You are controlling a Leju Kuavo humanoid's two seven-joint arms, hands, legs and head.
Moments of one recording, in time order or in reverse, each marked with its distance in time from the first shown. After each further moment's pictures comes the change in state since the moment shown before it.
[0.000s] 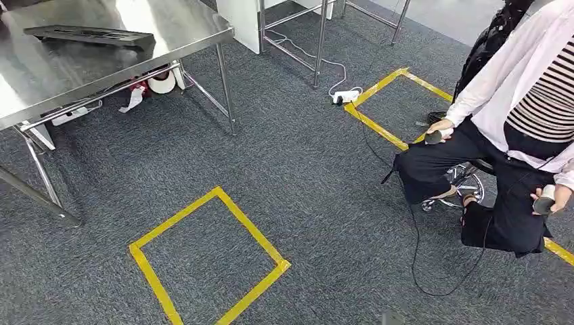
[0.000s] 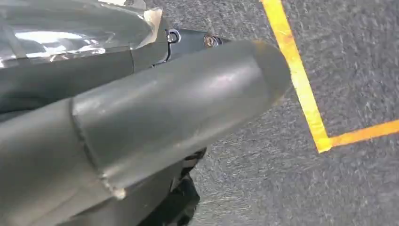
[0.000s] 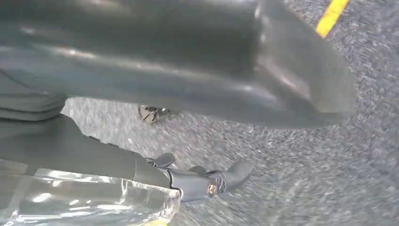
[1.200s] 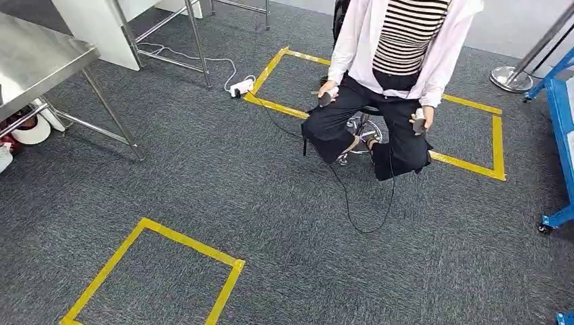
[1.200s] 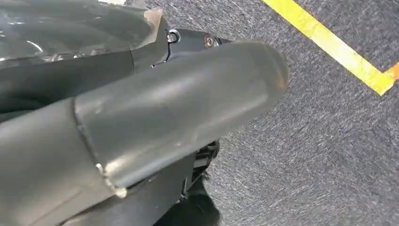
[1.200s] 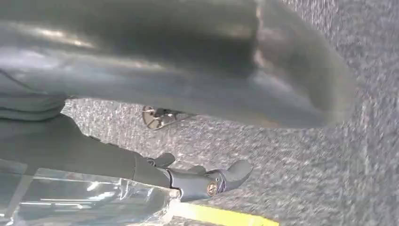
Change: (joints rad) left arm 0.001 0.004 0.000 0.003 -0.006 0.006 0.018; right arm 0.026 -0.014 -0.002 0.002 -0.023 0.028 0.033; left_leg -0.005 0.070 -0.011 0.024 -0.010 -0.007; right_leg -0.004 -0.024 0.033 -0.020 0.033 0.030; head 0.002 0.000
